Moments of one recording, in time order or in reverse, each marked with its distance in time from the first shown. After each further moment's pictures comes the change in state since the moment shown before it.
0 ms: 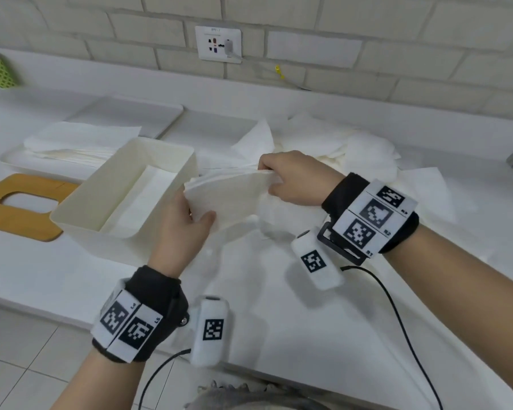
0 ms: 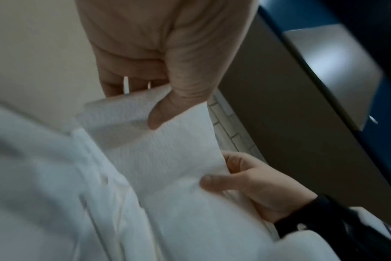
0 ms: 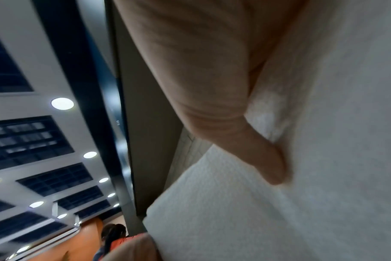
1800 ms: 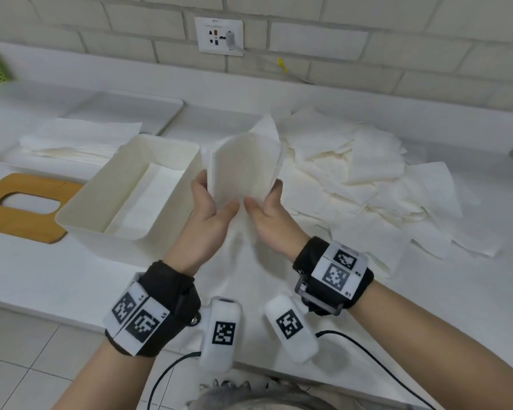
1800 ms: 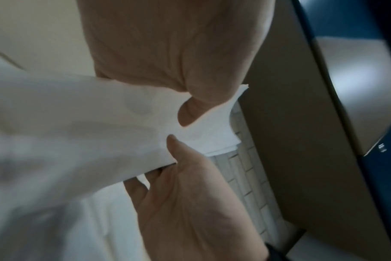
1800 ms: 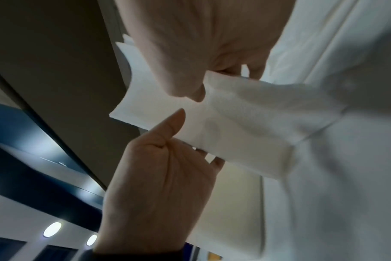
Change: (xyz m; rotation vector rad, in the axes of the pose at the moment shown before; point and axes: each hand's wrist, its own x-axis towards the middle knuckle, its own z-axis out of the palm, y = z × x) left_hand -0.002 0.017 0.007 -0.205 -0.191 -0.084; right_hand -0.005 -0.042 0.082 1.055 0.262 0.177
